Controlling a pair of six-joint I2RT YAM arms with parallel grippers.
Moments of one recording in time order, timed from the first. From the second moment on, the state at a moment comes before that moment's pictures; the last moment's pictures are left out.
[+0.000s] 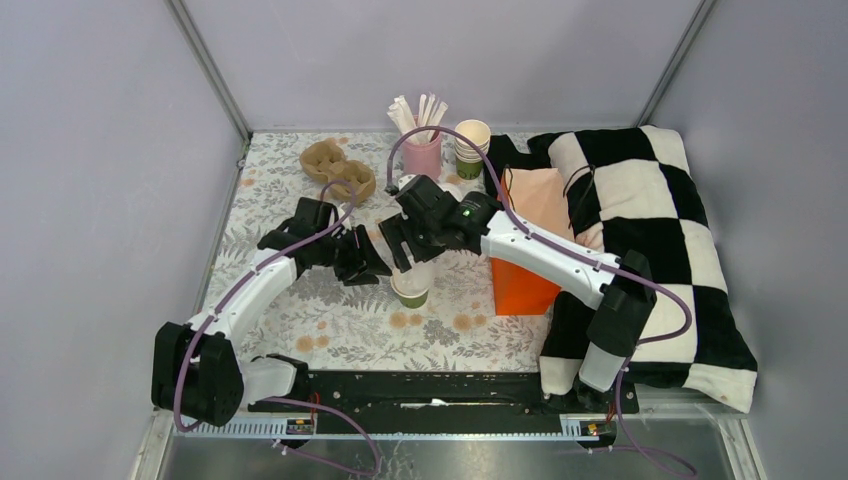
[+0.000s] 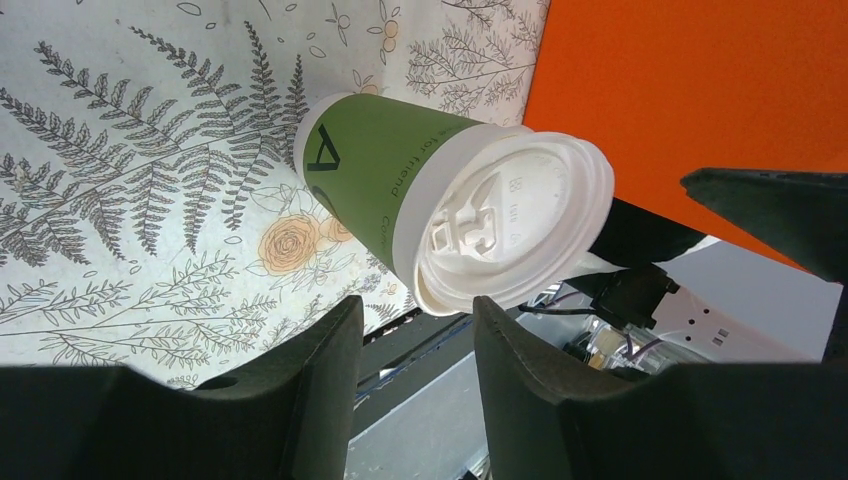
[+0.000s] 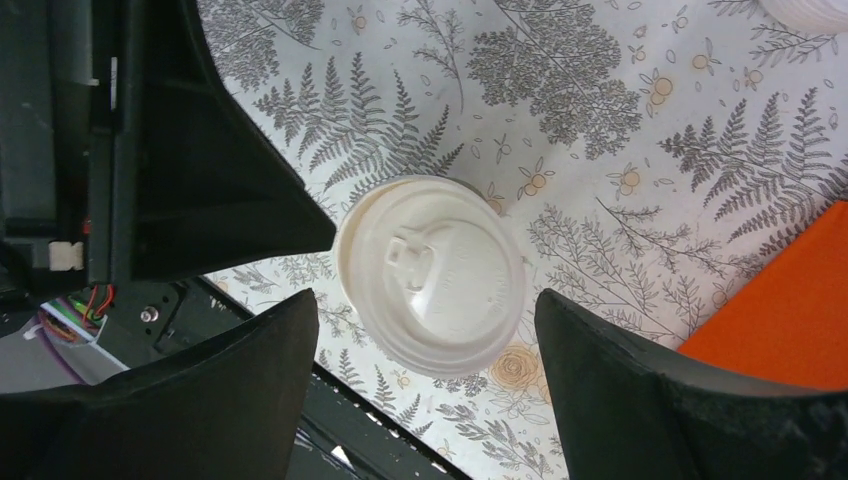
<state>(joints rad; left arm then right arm) -0.27 1.22 0.84 -0.61 0.60 -0.68 0.97 1.75 1.65 -0.83 0.05 0.36</state>
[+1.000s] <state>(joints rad) -0.27 1.19 0.95 -0.68 0.59 -0.65 0.84 1.76 1.53 -0.84 -0.05 0.45</state>
